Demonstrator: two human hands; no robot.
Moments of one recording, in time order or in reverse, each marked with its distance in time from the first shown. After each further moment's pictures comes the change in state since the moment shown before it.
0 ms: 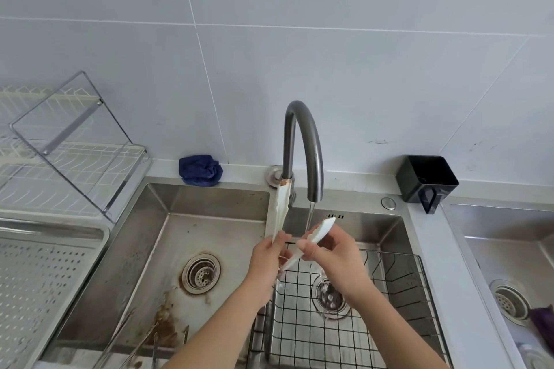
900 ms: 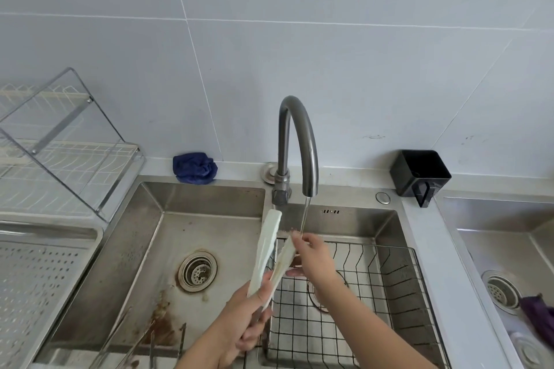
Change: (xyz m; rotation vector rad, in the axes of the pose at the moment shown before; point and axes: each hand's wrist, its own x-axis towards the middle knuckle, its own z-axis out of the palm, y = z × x) left_hand -0.076 -0.022 -0.060 -0.043 -0.368 -0.237; right_hand 0.018 0.059 0.030 -0.031 0.142 0.440
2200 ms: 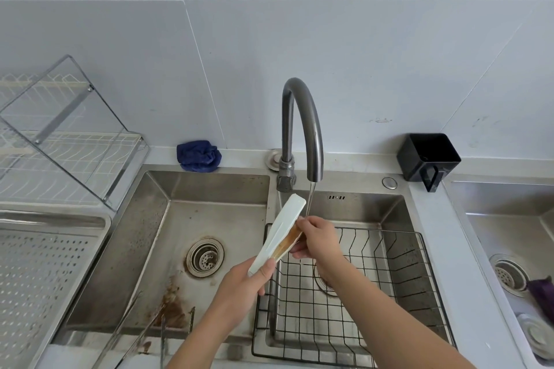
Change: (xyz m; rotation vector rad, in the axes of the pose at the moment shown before) left_hand -0.004 0.016 -0.007 0.501 0.251 0.247; right_hand 0.014 -0.002 0.001 0.058 -0.002 0.065
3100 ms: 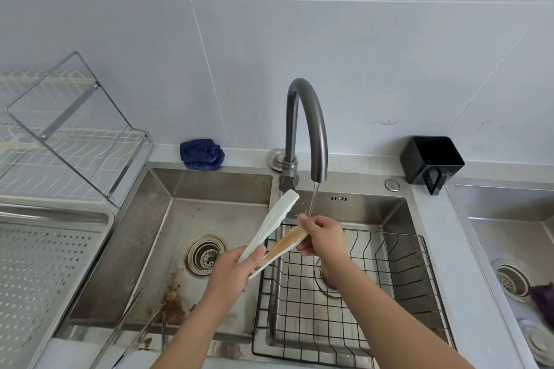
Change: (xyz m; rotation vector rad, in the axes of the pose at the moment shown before) left_hand 0.018 -0.005 -0.013 -0.076 0.145 0.040; right_hand 0.004 0.002 -0.008 0.001 0.016 -0.047
